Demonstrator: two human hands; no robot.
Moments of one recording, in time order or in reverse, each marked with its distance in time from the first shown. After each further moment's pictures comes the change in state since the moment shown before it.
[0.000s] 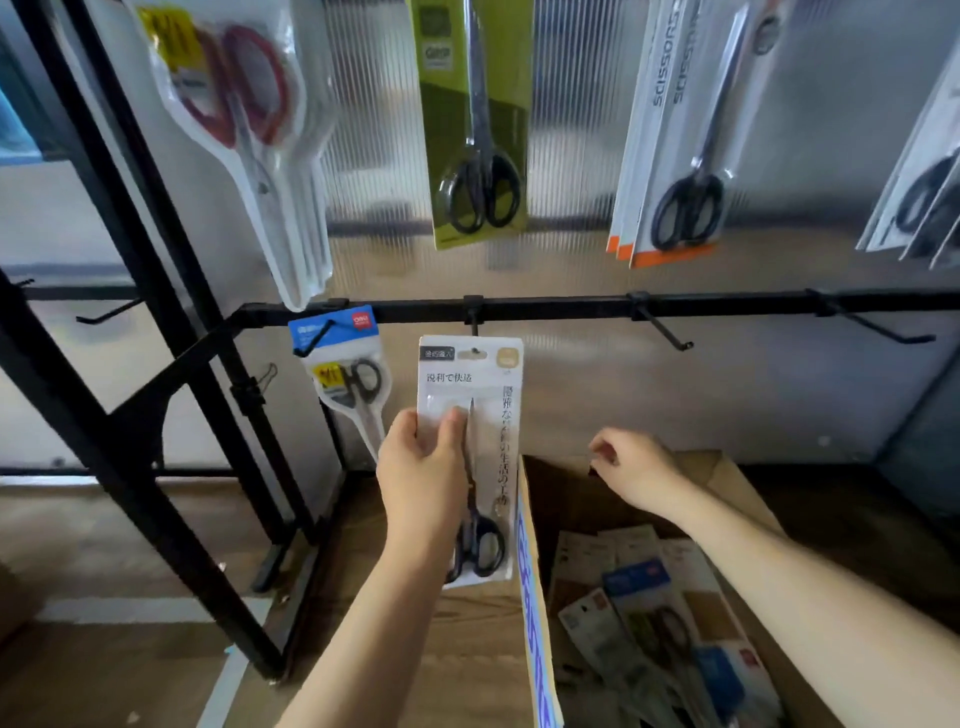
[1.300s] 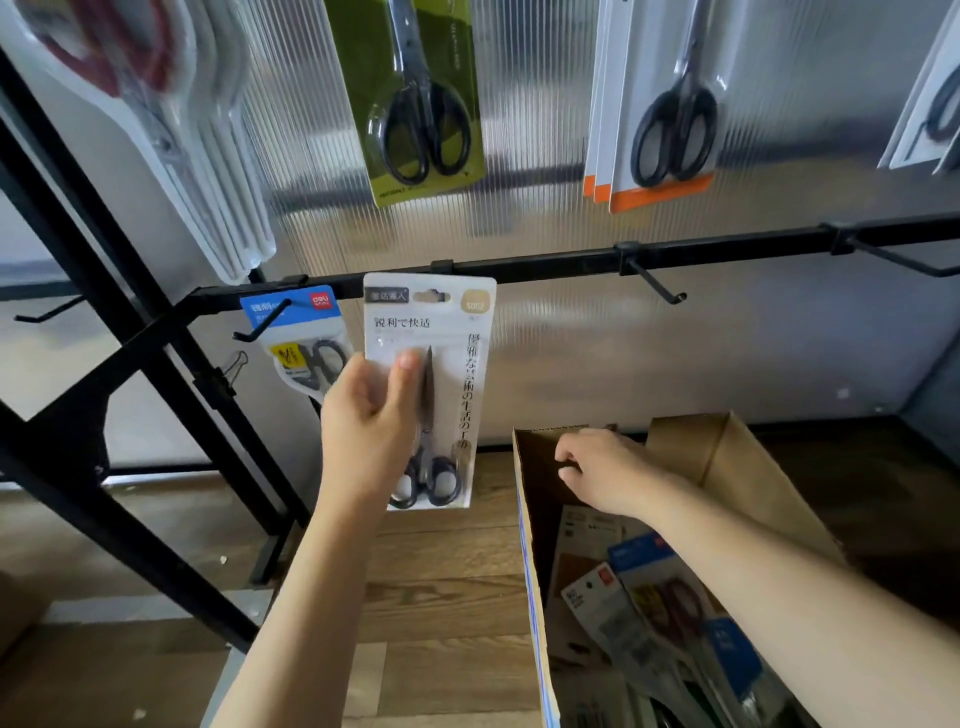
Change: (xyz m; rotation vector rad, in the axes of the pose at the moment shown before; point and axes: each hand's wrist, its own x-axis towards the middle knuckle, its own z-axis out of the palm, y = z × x) left_hand 0.037 -0.009 -0.001 0.166 -0.045 0.322; right_hand -0.011 -0.010 0.025 -0.174 -0.142 -0.165
